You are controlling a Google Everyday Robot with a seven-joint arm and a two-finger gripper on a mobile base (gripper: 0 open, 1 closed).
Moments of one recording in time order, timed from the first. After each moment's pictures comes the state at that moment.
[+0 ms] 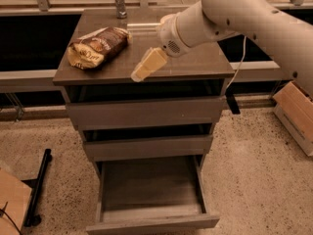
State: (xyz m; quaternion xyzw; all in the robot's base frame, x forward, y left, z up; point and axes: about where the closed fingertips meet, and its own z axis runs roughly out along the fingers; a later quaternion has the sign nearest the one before) arm 0.661 0.009 0.921 -0.54 0.71 0.15 0.42
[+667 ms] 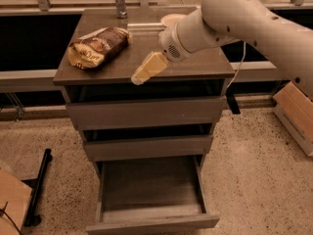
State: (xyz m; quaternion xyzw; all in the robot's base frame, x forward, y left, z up) arm 0.659 0.005 0.909 -0.52 0.74 0.15 0.41
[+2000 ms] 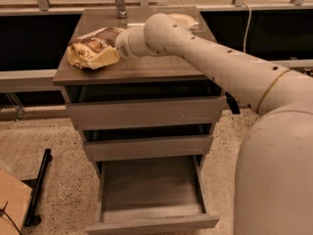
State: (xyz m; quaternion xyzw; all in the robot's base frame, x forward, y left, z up) arm 0.772 0.132 0.877 -0.42 0.73 0.20 0.50
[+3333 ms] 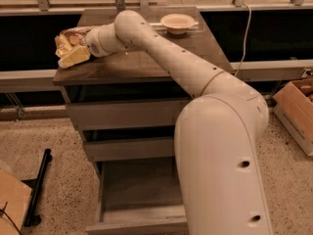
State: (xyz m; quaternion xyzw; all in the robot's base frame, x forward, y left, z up) arm 0.802 0.250 0.861 -0.48 0.68 0.28 0.48
